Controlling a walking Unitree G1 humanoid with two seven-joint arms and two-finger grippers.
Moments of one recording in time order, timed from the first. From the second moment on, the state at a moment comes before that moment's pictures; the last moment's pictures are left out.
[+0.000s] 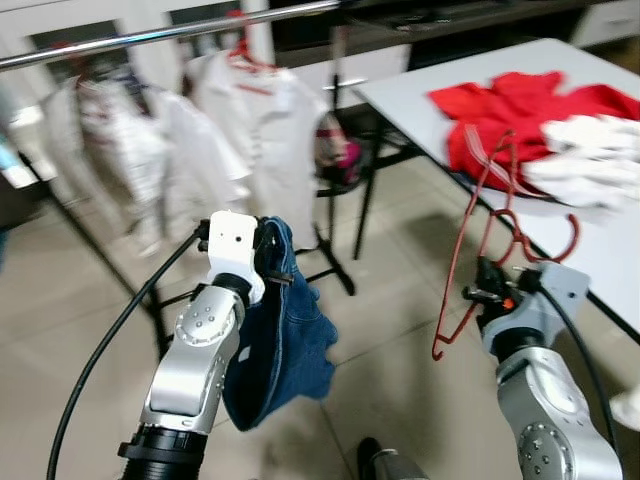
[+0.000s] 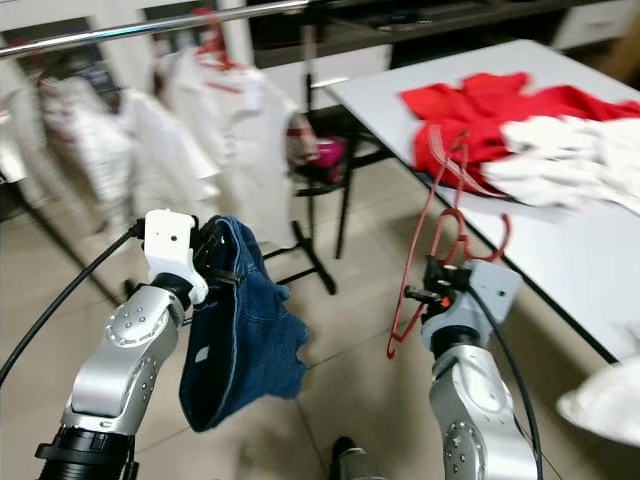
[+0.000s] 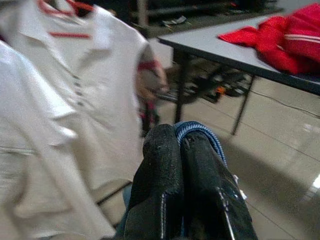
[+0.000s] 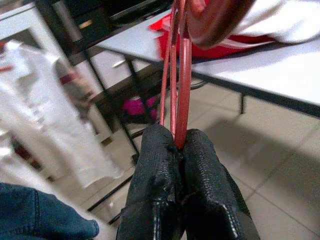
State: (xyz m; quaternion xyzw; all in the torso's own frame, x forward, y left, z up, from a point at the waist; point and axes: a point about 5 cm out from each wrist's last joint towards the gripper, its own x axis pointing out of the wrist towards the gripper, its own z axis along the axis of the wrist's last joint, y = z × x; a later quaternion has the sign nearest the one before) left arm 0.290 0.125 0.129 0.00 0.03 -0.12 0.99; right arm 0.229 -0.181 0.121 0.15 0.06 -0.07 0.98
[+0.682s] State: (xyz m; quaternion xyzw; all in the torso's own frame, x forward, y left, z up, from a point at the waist) left arm 0.289 0.119 0.130 -0.02 0.06 -0.15 0.99; right arm 0.234 -0.183 0.123 0.14 0.07 -0.07 0.99
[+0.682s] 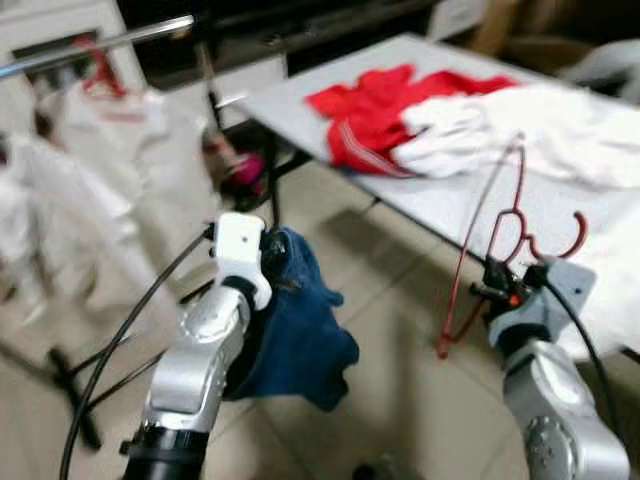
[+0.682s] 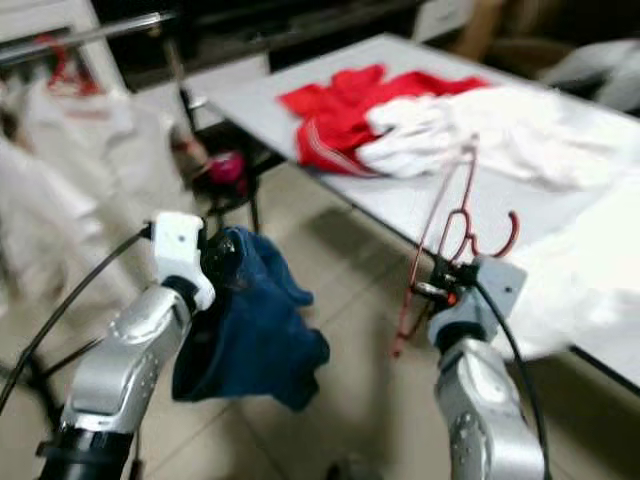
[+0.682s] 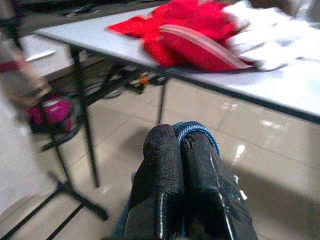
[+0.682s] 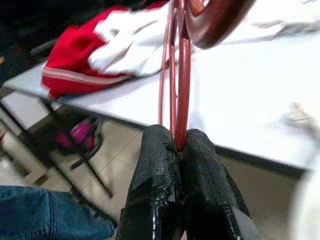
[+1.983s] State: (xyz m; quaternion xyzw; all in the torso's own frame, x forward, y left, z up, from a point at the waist) left arm 0.286 0.121 0.131 -0.03 0.09 -0.22 0.97; right arm 0.227 -0.187 0.117 0.11 0.10 -0.09 0.98
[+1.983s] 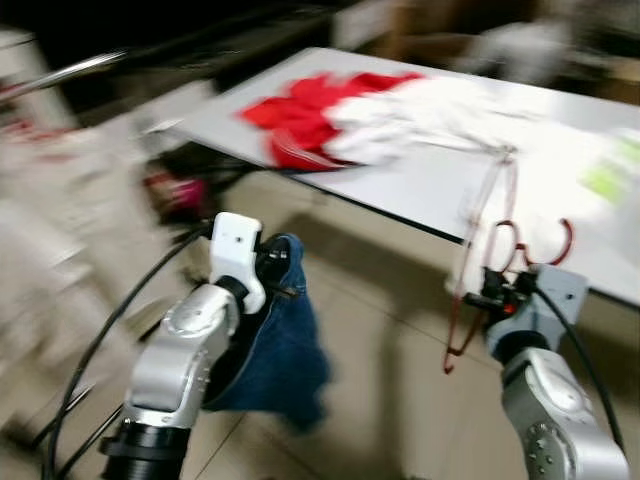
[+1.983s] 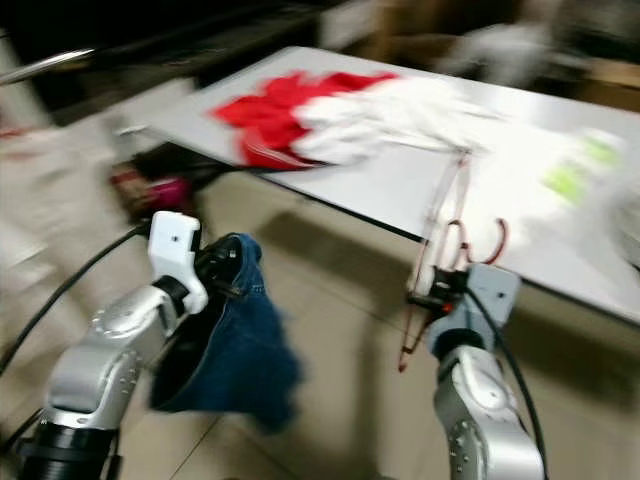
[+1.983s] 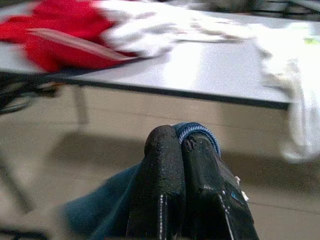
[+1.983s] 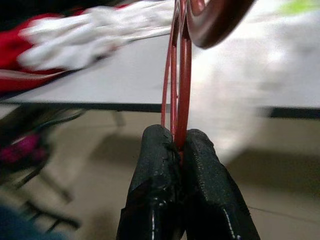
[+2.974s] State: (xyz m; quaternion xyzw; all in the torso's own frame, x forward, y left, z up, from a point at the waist) left arm 0.289 0.127 0.133 -0.02 0.09 -0.21 0.97; right arm 0.227 -0.174 0.116 0.09 0.10 -0.06 0.99
